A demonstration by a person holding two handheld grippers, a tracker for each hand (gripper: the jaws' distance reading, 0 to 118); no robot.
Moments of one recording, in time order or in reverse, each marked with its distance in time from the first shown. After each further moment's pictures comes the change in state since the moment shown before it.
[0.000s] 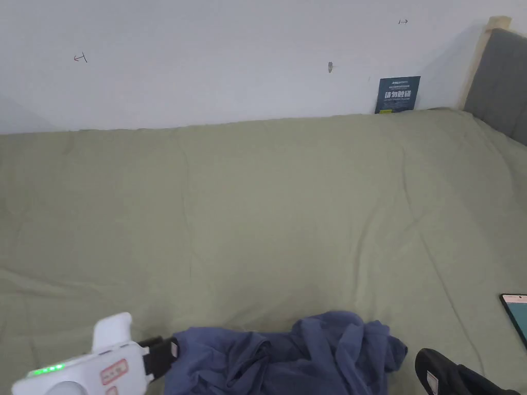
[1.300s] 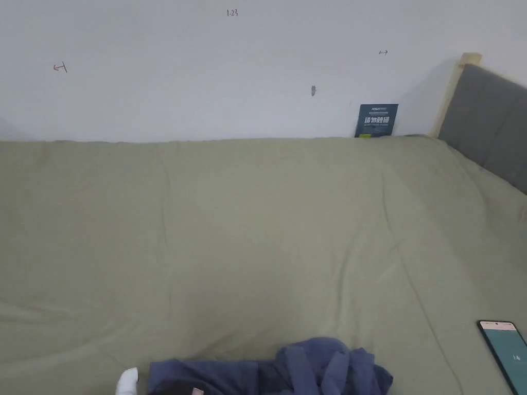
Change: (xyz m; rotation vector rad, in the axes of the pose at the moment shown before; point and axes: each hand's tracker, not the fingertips) left arm -0.065 -0.026 -0.099 -0.197 -0.615 0.202; right arm -0.006 -0.002 -0.006 -0.092 0.020 -0.052
